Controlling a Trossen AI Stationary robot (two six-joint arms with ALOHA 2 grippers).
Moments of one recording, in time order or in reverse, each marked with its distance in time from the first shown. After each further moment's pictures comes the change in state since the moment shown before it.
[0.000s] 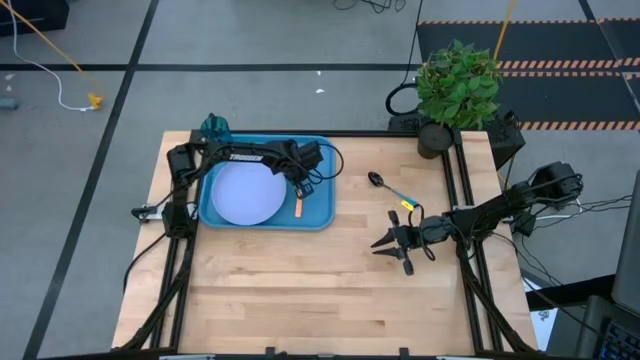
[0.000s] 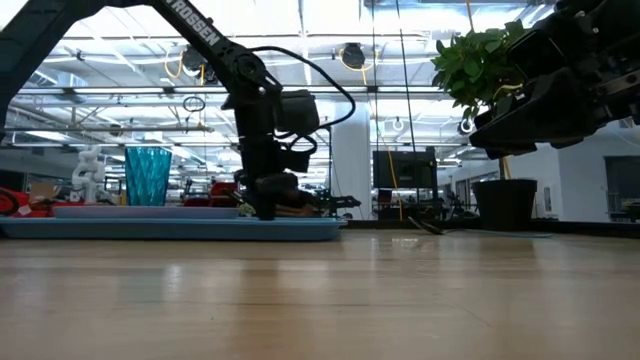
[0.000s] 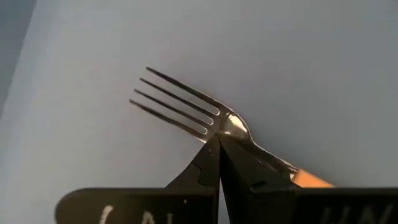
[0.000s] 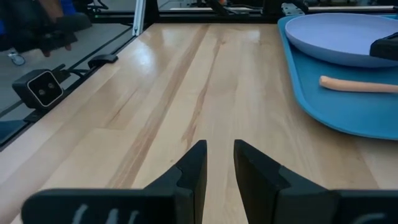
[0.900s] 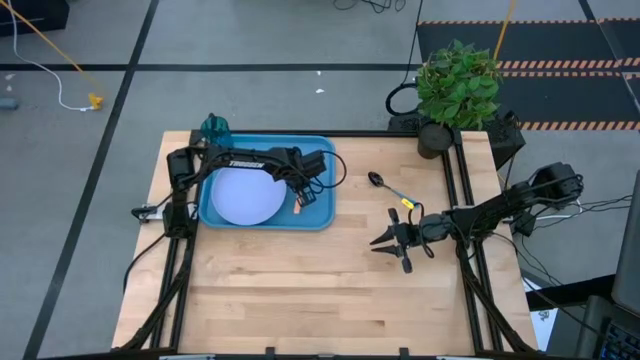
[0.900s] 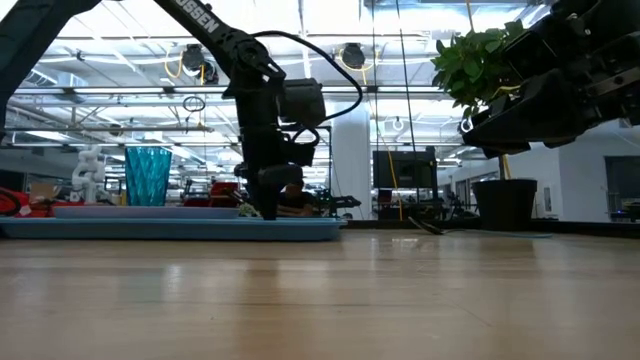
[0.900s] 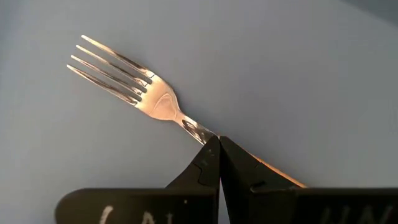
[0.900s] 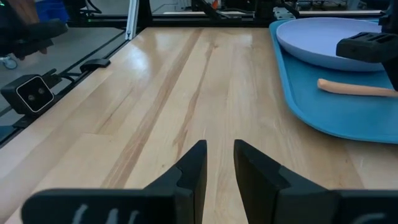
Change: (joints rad) left arm -0.080 -0.007 0.013 -0.071 0.003 -0.095; right arm -0.025 0.000 0.000 0.011 0.000 -0.008
